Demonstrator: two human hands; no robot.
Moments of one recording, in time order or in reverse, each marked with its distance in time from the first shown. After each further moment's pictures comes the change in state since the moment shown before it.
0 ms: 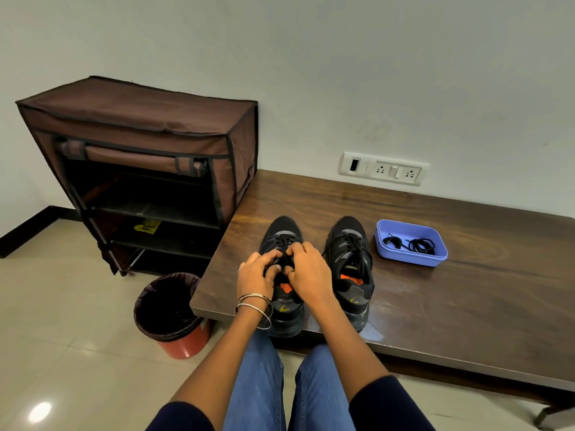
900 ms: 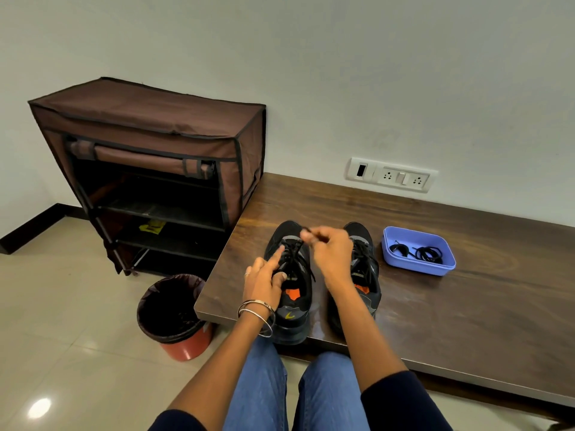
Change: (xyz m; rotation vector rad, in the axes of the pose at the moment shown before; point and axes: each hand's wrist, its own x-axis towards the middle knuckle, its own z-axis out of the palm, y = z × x) left_hand -0.001 -0.002 -0.001 0.008 -0.086 -0.026; right_hand 0.027 -0.004 -0.037 0.794 0.294 0.229
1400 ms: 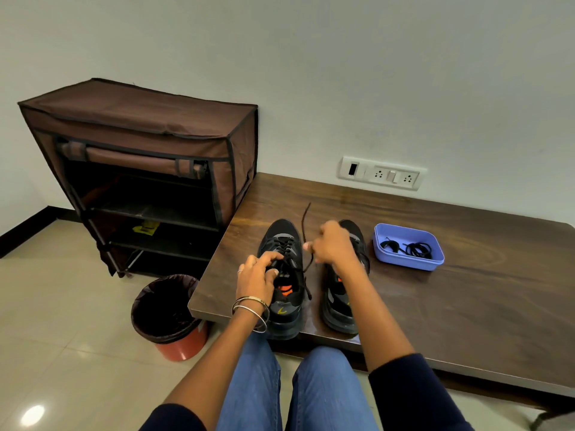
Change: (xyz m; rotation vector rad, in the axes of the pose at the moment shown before) left_hand -0.004 0.006 -0.001 0.009 0.033 0.015; right_hand 0.020 -0.014 -0.030 -0.497 -0.291 0.228
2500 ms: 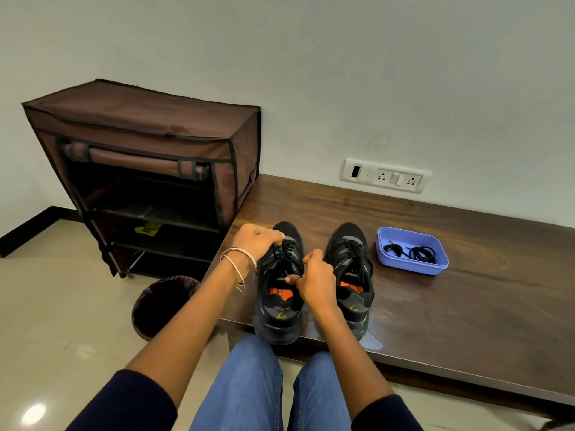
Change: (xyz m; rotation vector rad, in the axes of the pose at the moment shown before) left_hand 0.053 0.056 -0.061 -0.436 -0.127 -0.323; right_hand -0.029 0.027 0.066 -0.048 0.098 -0.067
